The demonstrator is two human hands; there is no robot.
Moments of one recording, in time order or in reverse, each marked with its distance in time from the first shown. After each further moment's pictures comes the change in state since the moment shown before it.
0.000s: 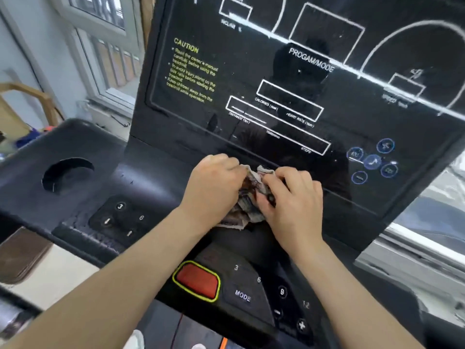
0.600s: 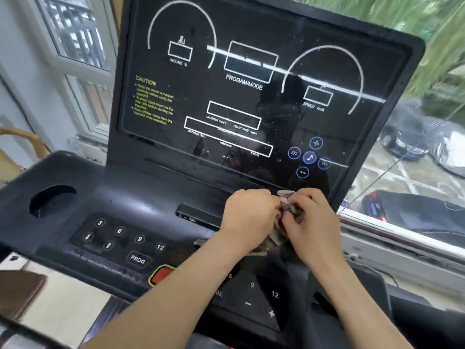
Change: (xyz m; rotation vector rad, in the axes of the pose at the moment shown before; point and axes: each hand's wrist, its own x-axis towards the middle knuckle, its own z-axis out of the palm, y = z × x) left_hand 0.021 0.123 0.008 -0.173 -0.254 -0.041; right_hand -0.050 0.059 -0.062 0.235 -0.050 0.424
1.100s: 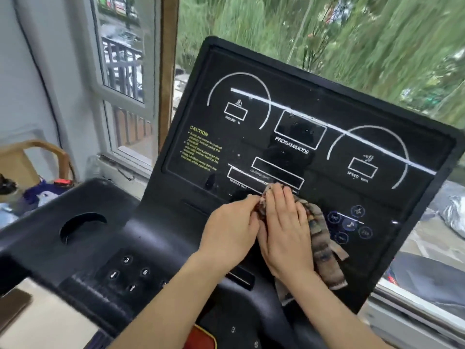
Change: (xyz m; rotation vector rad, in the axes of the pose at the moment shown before) left_hand 0.004 -0.085 -0.063 -0.243 0.199 -0.301; right_hand 0.068 -0.065 0.076 -0.347 0.018 -0.451
